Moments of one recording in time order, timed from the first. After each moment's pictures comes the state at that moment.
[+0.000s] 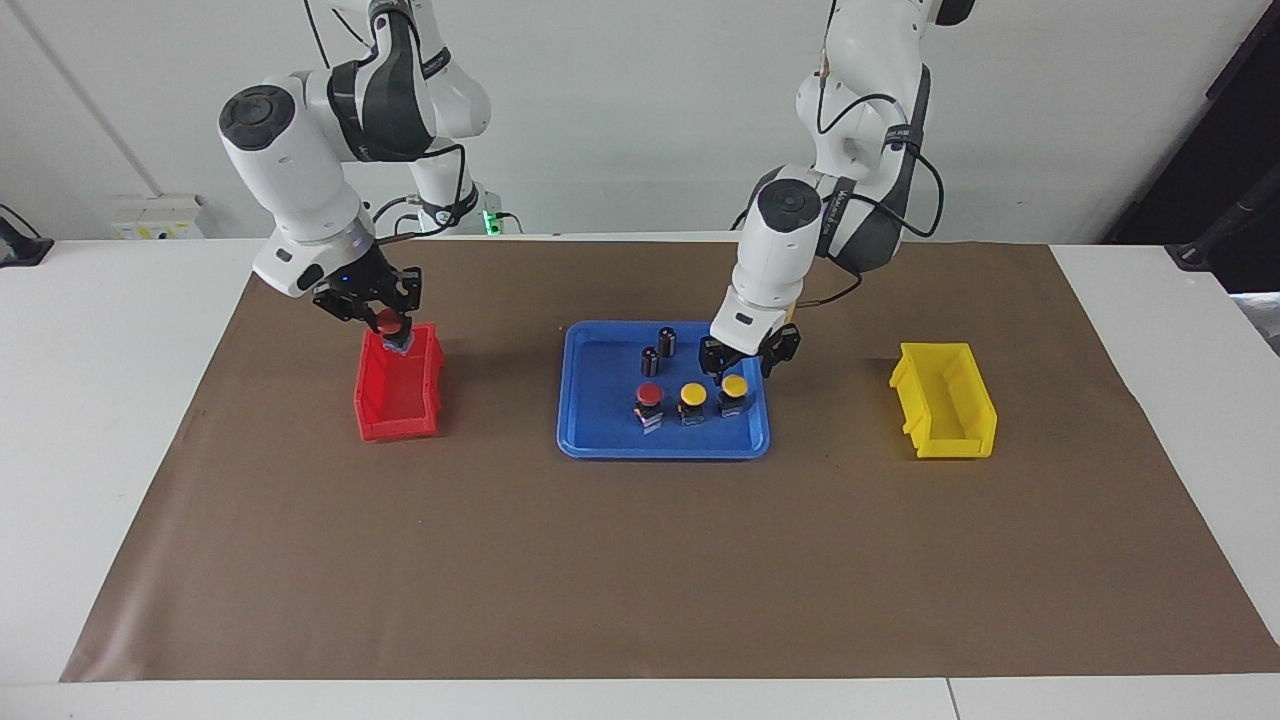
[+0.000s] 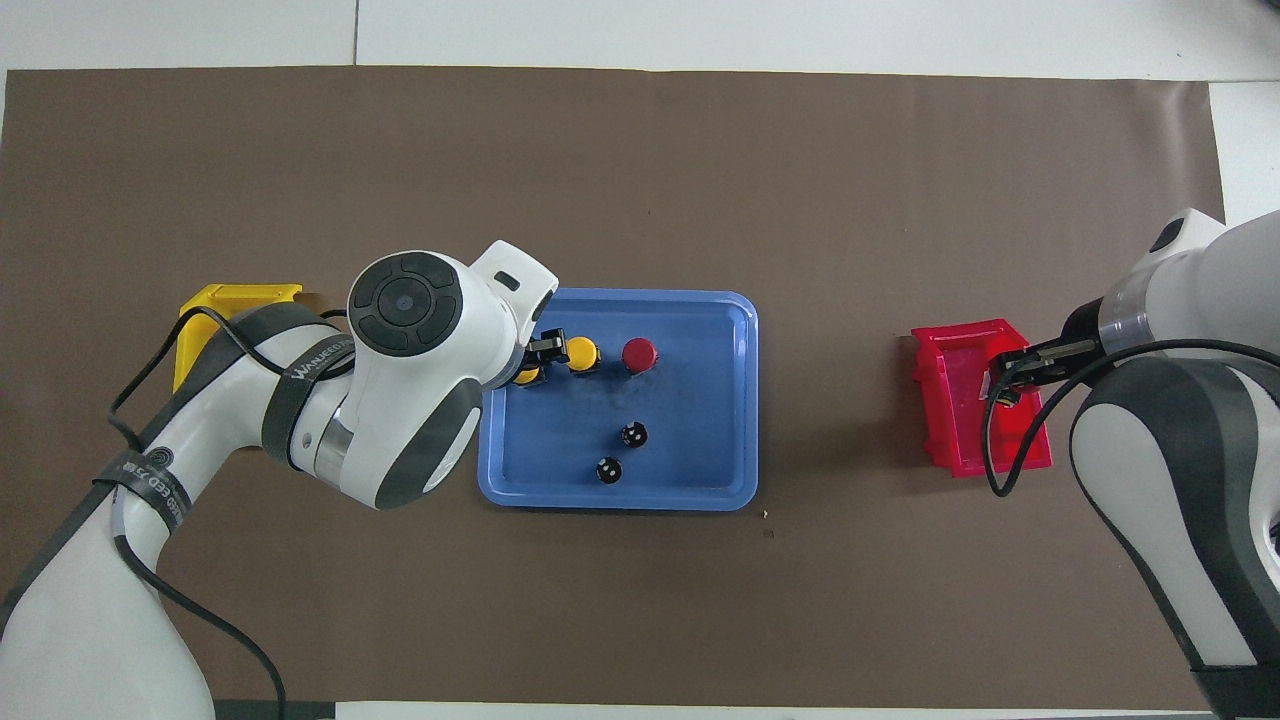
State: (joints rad) left arm -0.52 0.18 -0.07 -1.97 0.01 2.16 -0.65; right arm -0.16 -0.11 0.19 -2.06 0.07 1.88 -0.14
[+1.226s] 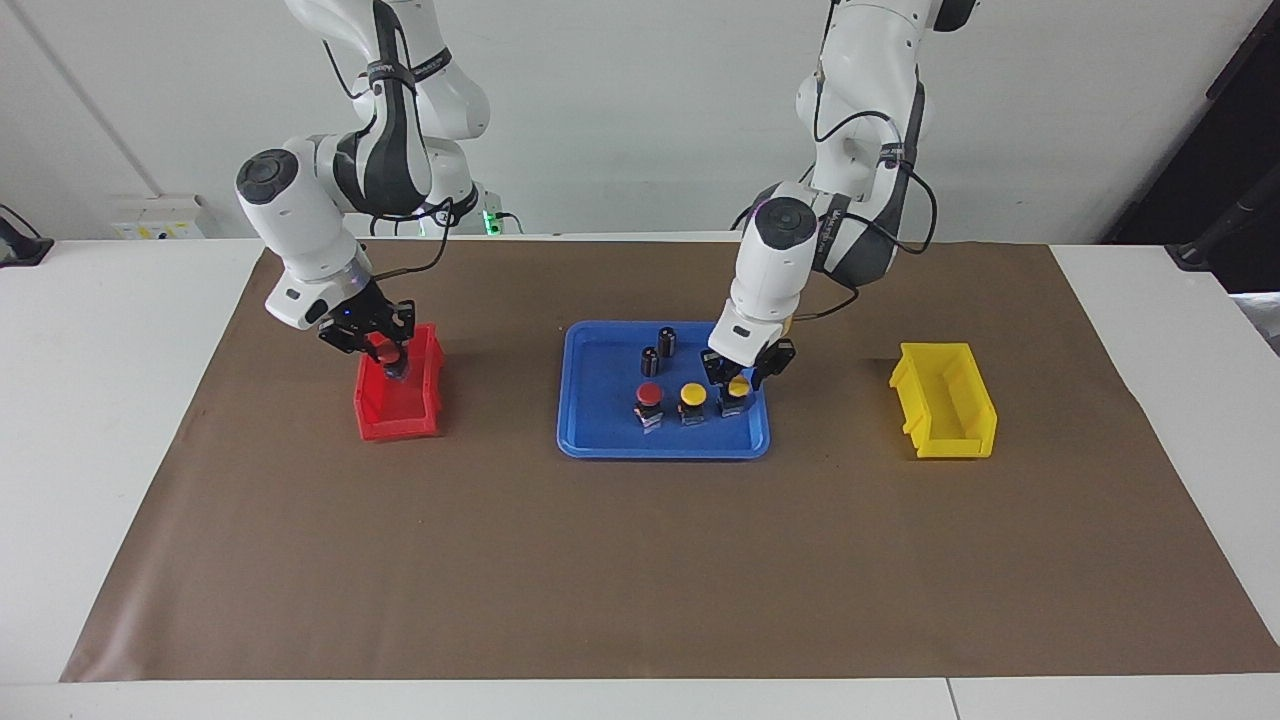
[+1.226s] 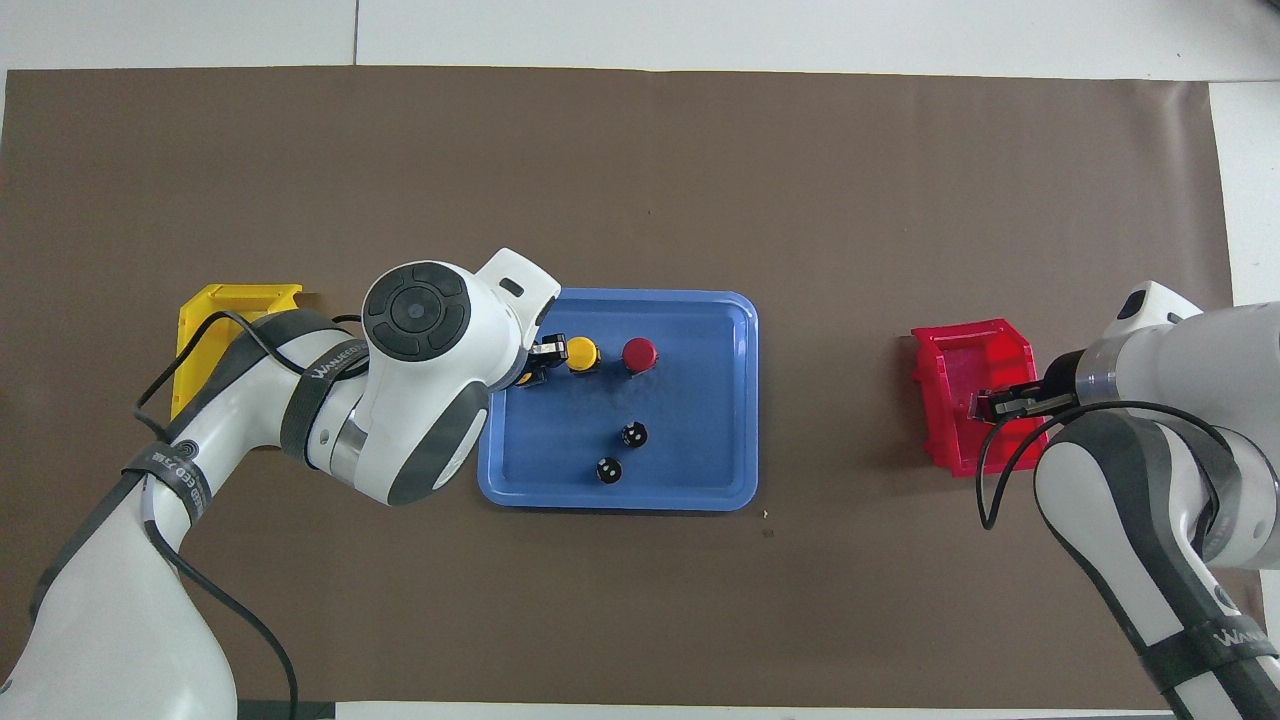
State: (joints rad) left arm -0.52 0.21 -0.07 -1.99 0.01 2.22 -0.68; right arm -0.22 -0.13 0.19 -2.35 0.12 2.21 -0.31
